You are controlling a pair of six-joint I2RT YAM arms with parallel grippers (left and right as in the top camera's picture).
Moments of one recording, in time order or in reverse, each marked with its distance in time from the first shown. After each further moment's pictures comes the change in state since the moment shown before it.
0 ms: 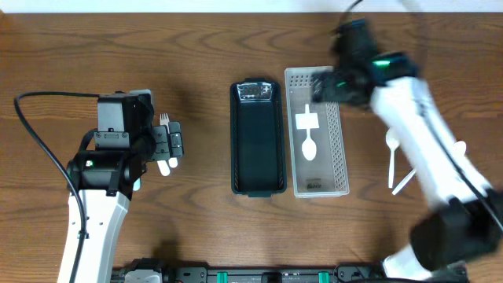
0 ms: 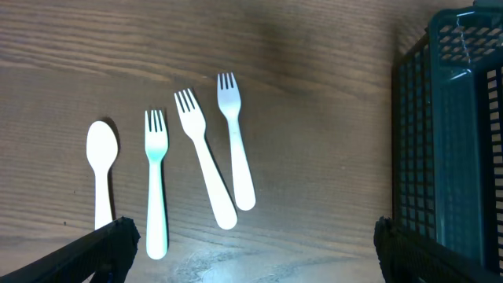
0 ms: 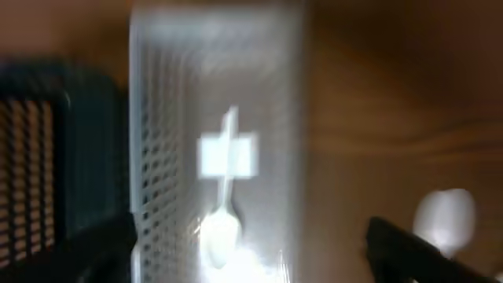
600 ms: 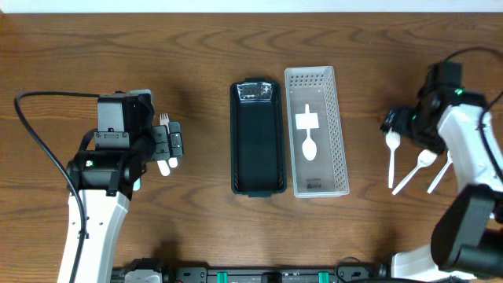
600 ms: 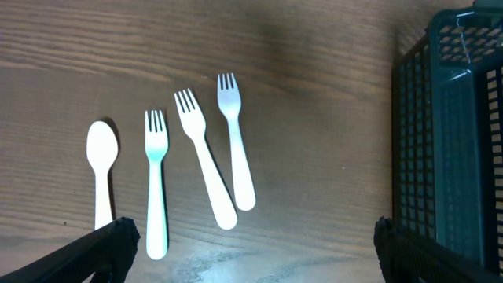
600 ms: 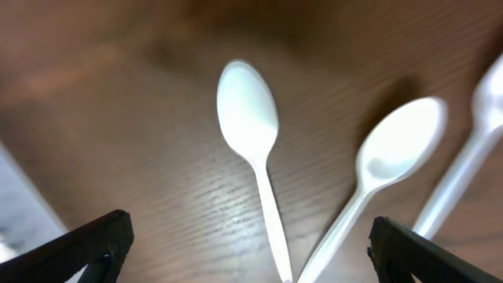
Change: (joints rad) left arm 0.000 0.000 0.000 0.000 0.000 0.000; right arm -0.423 -0.014 -0.442 0.130 -0.005 -0.021
